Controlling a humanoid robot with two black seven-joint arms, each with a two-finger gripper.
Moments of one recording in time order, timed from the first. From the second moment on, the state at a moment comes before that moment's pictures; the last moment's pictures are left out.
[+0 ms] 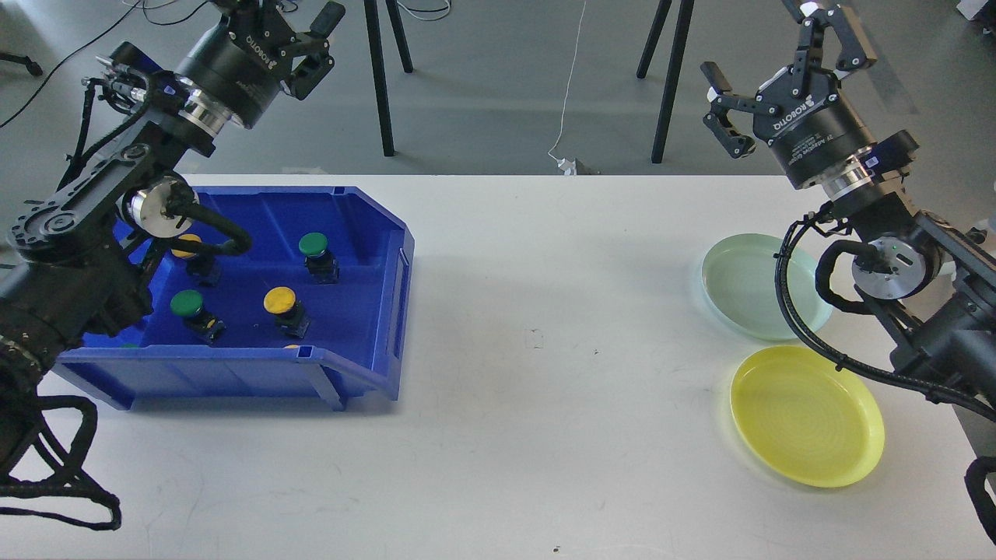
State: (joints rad) left arm -0.93 0.35 -0.82 -0.68 0.51 -0.49 -0.49; right arm 0.74 -0.41 0.85 0.88 -0.20 0.49 0.42
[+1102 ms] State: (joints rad) left arm -1.08 1.05 -0.29 -1.40 1.28 -0.48 -0.49; right arm 0.68 -0.39 0.89 0.85 -0.20 0.49 0.42
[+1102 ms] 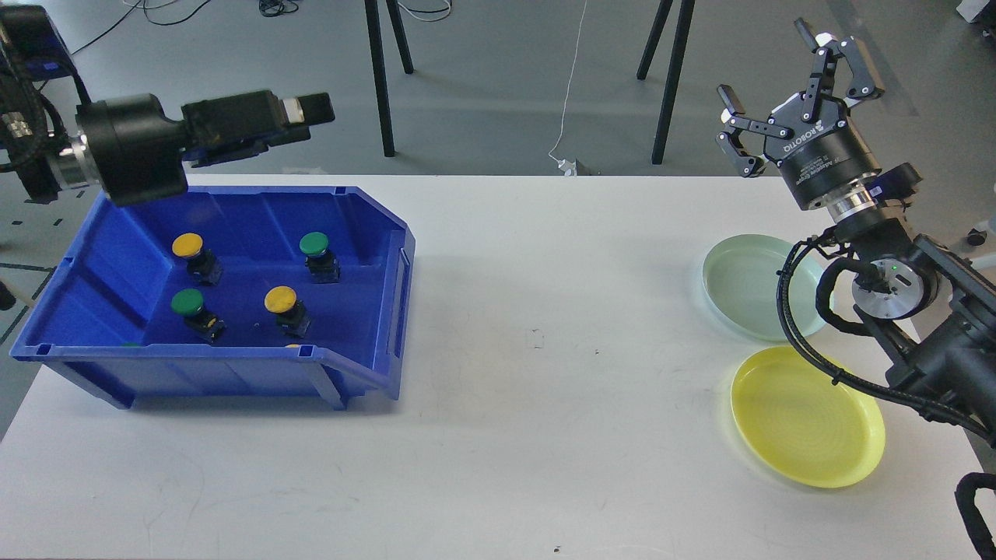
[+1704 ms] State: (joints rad) left arm -1.17 0.82 0.06 -1.12 1.58 -0.43 -0.49; right arm 0.66 -0.39 0.90 0.85 -0.20 0.49 0.42
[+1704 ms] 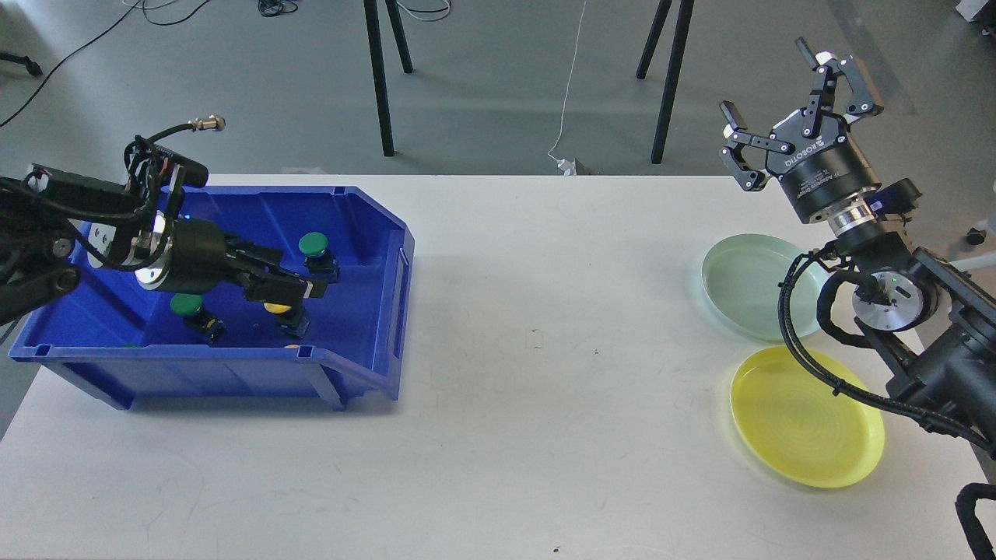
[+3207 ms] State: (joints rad) left arm -1.10 0.70 0.08 -0.92 1.65 -0.43 -0.49; right arm 0.64 -0.39 0.91 0.86 -0.20 0.49 0.42
